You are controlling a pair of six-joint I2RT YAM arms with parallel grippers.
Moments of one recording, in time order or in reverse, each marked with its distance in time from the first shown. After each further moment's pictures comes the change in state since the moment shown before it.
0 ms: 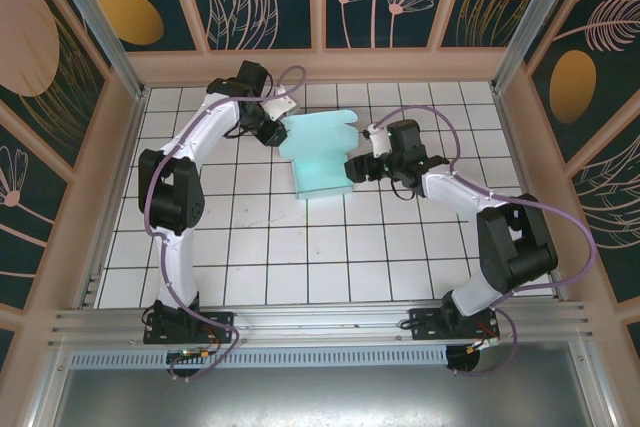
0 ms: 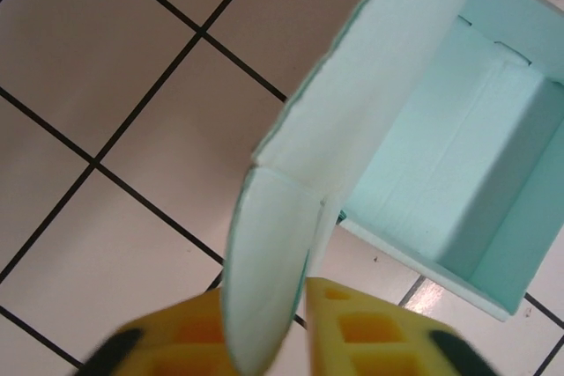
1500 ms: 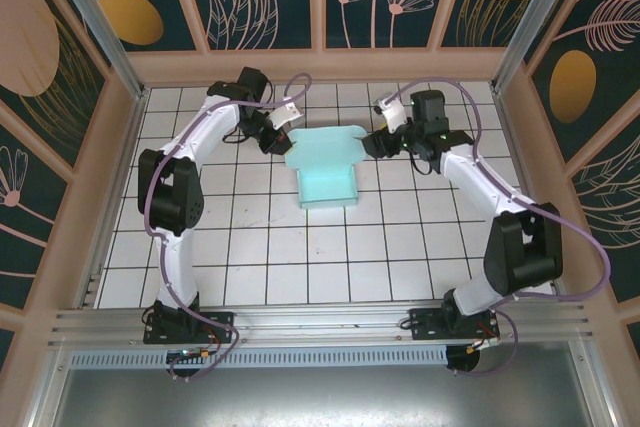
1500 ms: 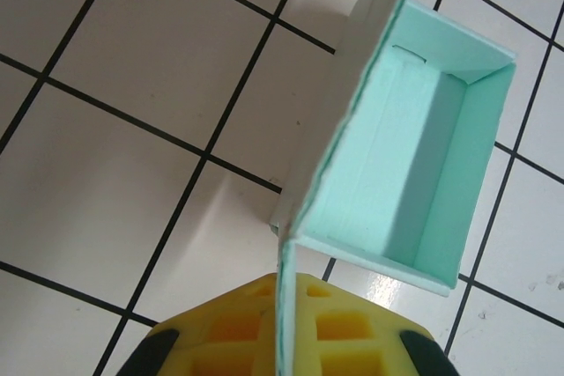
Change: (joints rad) left arm 0.000 -0.009 -0.043 -0.063 0.232 0.182; right arm -0.117 -0.014 0.247 -0.222 -0.096 -0.349
